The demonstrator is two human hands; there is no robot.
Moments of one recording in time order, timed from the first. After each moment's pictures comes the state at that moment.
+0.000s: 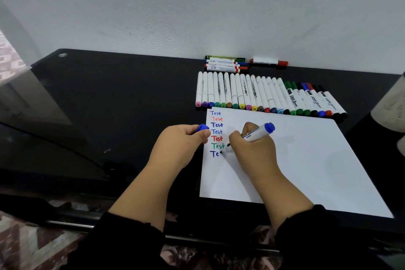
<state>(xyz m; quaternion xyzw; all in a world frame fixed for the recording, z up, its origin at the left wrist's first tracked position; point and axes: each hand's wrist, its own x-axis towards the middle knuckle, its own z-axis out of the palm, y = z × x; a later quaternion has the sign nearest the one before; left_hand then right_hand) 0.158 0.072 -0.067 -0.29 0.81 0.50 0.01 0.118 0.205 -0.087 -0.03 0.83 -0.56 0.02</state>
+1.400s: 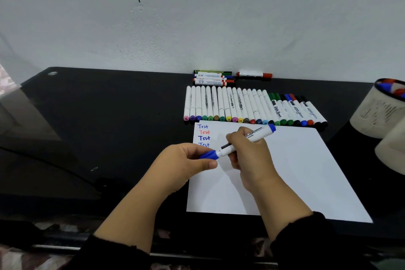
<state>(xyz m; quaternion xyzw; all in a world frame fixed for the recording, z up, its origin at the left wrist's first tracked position) 0.165 0.086 -0.057 -0.18 0.83 0.52 0.09 0.114 0.215 -0.066 0.05 0.67 -0.74 0.11</state>
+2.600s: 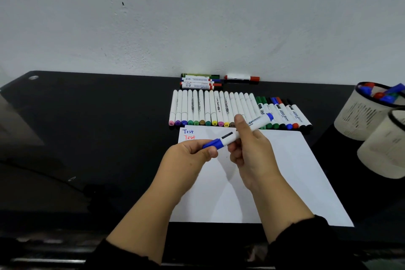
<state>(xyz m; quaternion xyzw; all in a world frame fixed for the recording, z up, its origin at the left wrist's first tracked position) 0.146 0.126 -0.056 -0.18 0.76 0.62 -0.02 0.098 0.241 -0.051 0.08 0.62 -0.77 0.10</state>
